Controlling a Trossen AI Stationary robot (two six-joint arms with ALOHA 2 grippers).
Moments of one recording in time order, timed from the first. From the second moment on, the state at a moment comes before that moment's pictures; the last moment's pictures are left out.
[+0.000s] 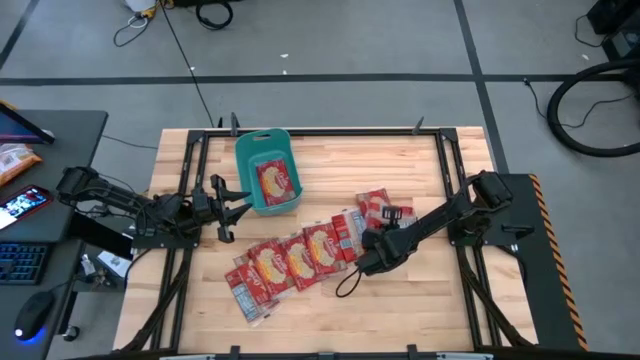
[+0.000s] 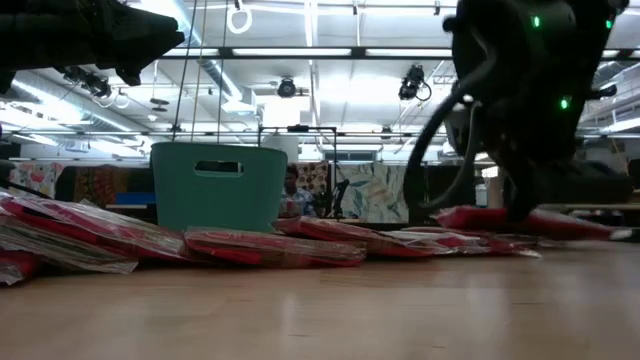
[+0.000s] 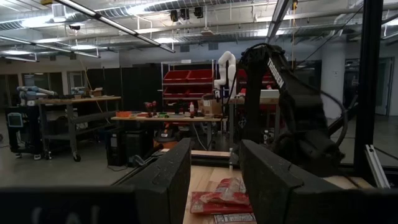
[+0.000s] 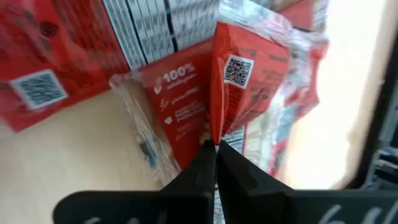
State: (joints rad) left arm -0.28 0.54 0.03 0.84 -0.53 0.15; right arm 0.38 1.85 1.08 -1.08 0.53 0.57
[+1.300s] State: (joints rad) left arm -0.28 0.54 0.03 0.84 -0.53 0.09; right arm -0.04 1.85 1.42 -0.32 0.60 -1.21
